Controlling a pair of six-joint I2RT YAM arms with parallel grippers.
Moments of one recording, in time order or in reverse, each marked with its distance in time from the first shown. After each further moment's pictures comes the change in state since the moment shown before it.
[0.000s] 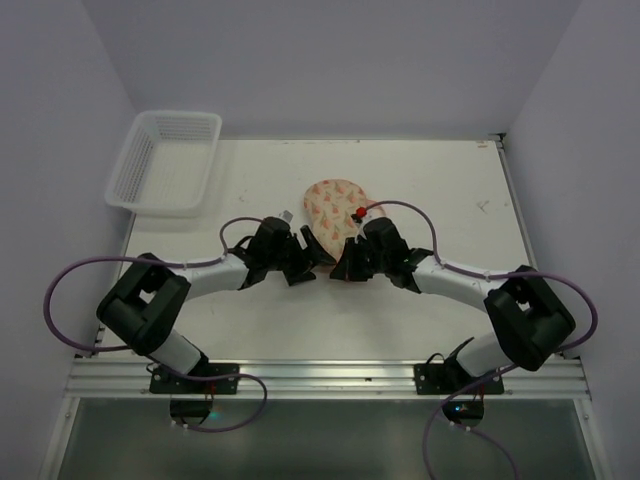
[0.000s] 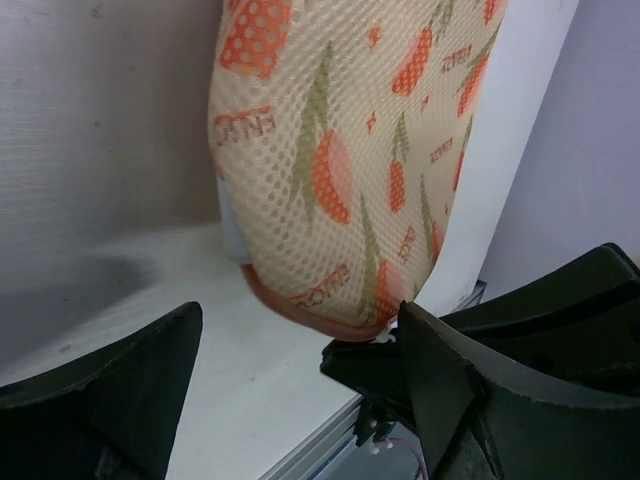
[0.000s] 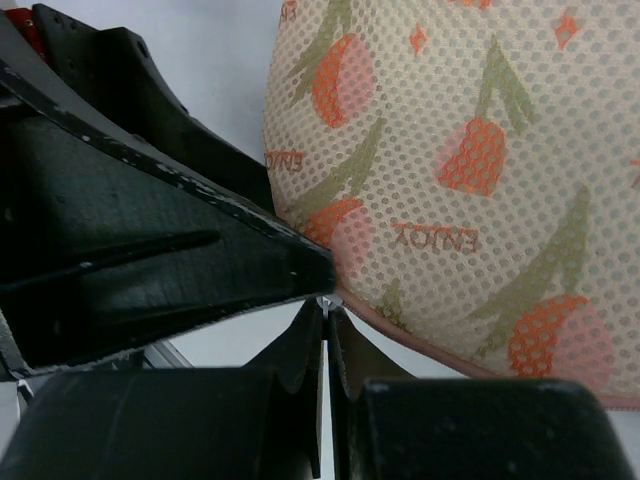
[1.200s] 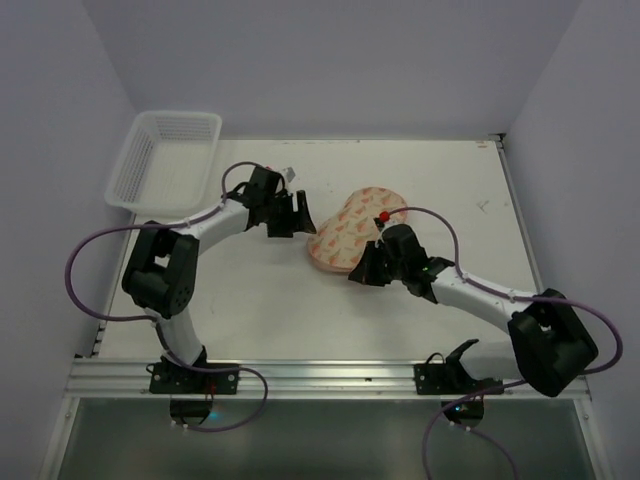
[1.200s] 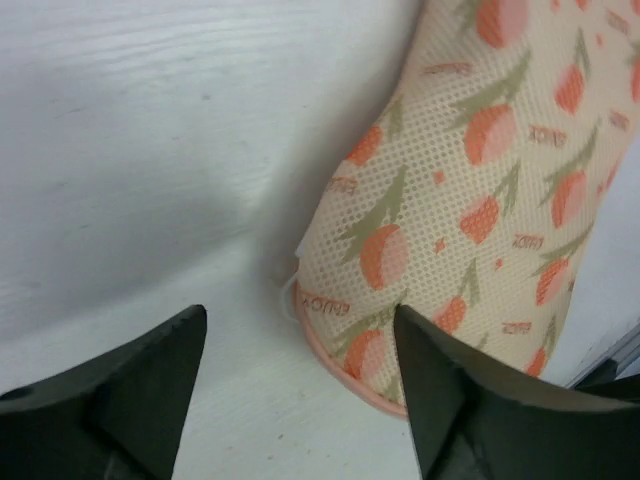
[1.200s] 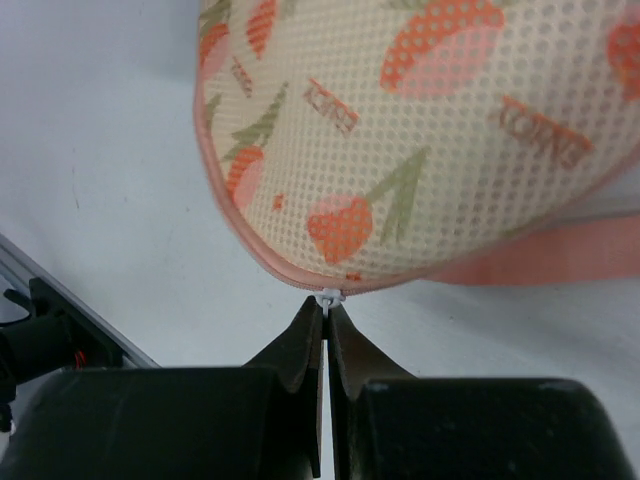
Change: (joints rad) left arm 0.192 0.241 0.497 -0.444 0.050 0.617; right arm -0.066 -0.183 -0.108 -0.084 0.082 0.017
